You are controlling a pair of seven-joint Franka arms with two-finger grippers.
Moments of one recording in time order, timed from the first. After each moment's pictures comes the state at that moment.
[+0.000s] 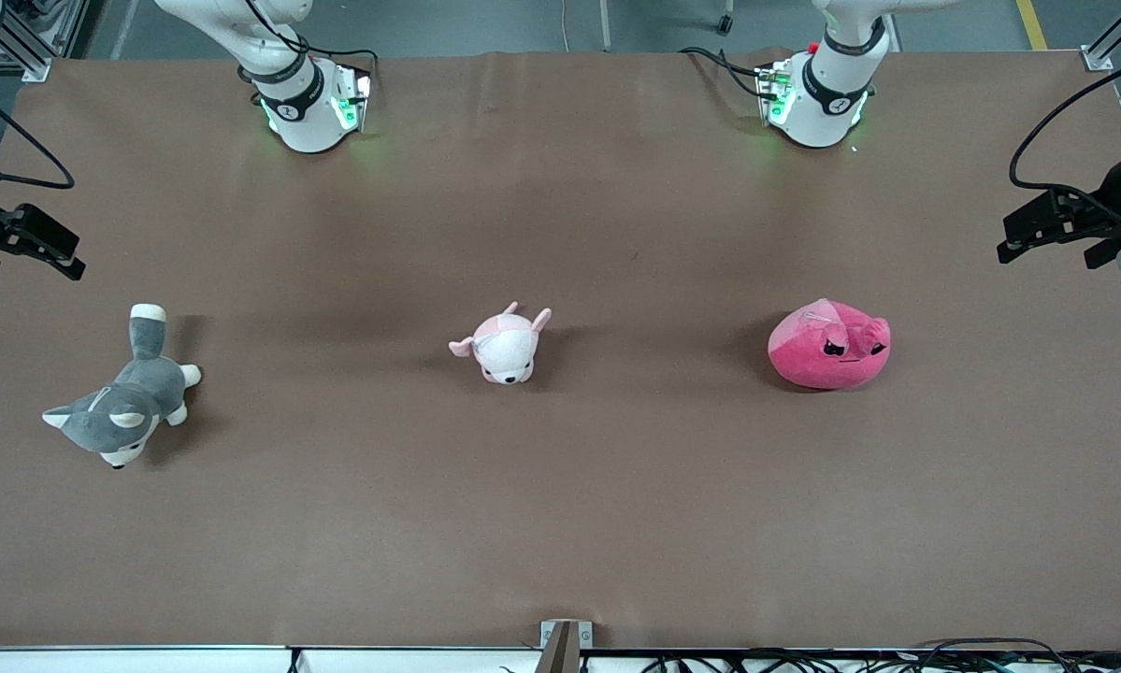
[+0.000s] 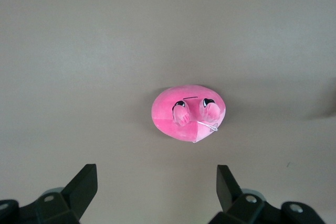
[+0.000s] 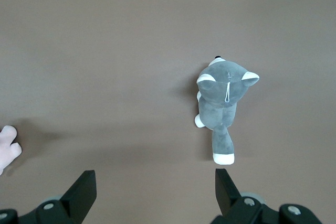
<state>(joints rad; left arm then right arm) 0.03 0.04 -0.04 -1.52 -0.03 1.56 0.06 -0.09 -0.06 0.03 -1.67 -0.03 1.72 -0.02</state>
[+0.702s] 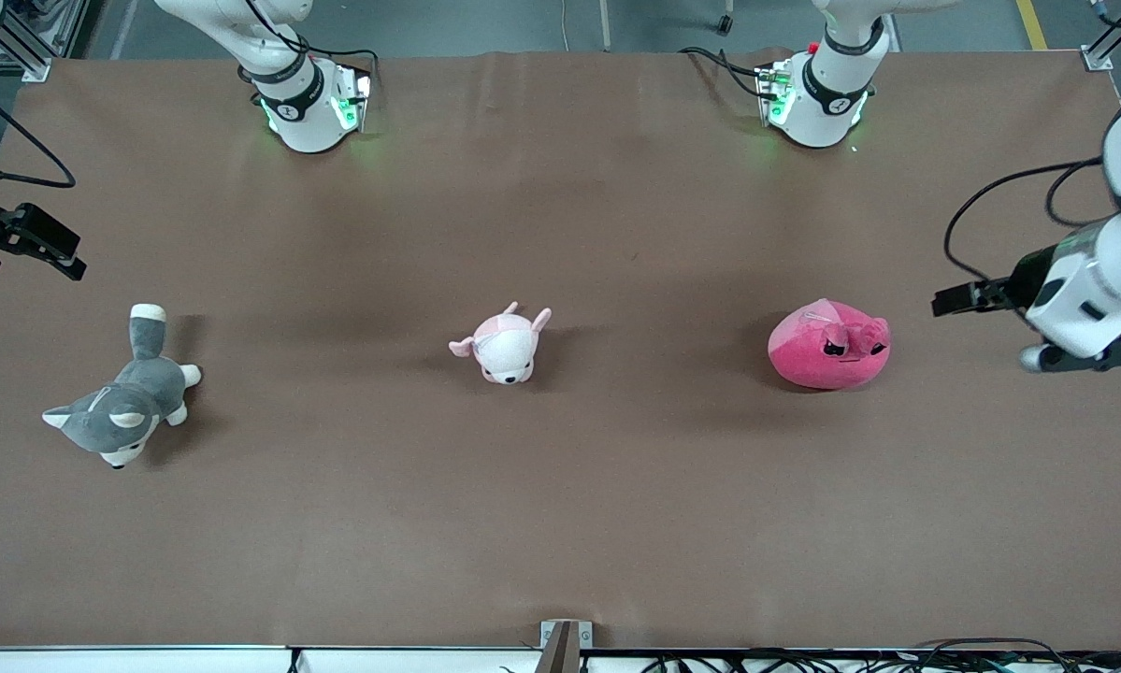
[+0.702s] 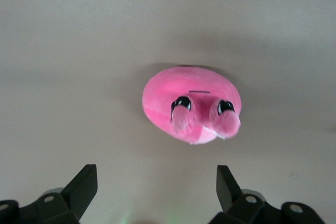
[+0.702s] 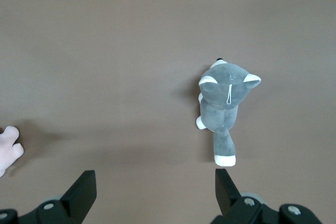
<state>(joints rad) 0.02 0.23 -0.05 -1.62 -0.03 1.63 -0.13 -0.08 -0.06 0.03 -1.66 -0.02 1.73 -0.02</state>
